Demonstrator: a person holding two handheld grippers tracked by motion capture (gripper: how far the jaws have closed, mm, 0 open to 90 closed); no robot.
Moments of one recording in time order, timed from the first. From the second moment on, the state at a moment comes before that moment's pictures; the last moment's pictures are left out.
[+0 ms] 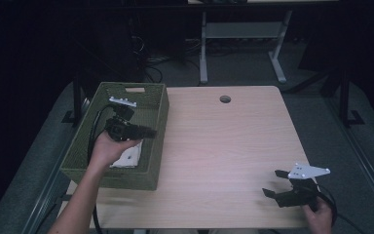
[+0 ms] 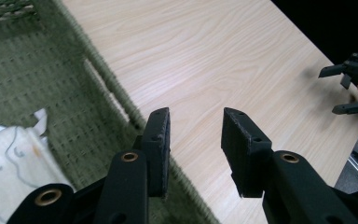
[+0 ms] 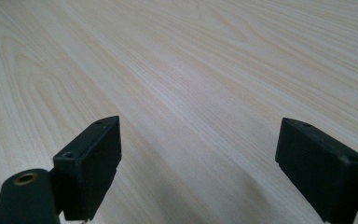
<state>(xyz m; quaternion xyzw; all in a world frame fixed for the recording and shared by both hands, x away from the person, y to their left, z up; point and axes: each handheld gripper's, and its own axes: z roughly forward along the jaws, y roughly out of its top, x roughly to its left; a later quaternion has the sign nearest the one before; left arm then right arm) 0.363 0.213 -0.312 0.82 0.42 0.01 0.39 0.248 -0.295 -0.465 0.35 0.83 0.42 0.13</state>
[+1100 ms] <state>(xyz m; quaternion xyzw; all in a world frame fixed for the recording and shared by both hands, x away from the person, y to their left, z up) 0.351 0.154 -0.326 0.83 0.37 -0.01 0.42 0.247 -0.295 -0.464 0.34 0.83 0.42 0.13</state>
